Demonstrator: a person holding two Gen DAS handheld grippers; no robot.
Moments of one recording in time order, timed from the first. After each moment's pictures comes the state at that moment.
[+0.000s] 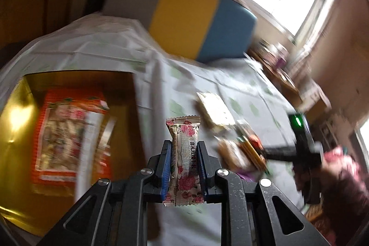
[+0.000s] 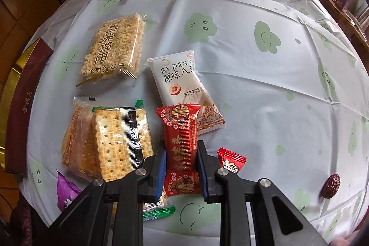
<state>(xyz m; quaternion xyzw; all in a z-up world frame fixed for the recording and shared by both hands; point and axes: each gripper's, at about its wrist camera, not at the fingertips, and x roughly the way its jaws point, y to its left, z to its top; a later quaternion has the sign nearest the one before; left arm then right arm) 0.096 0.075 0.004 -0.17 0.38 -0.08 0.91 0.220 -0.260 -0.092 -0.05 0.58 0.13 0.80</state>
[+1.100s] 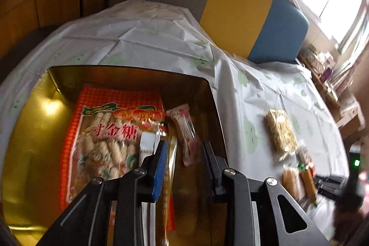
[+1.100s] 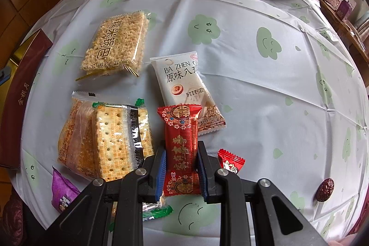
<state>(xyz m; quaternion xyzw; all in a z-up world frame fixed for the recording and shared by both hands) 0.151 0.118 -0.029 -0.15 0.43 0.05 0.89 0.215 -0.249 -0.091 -0.08 0.58 0.13 0.80</state>
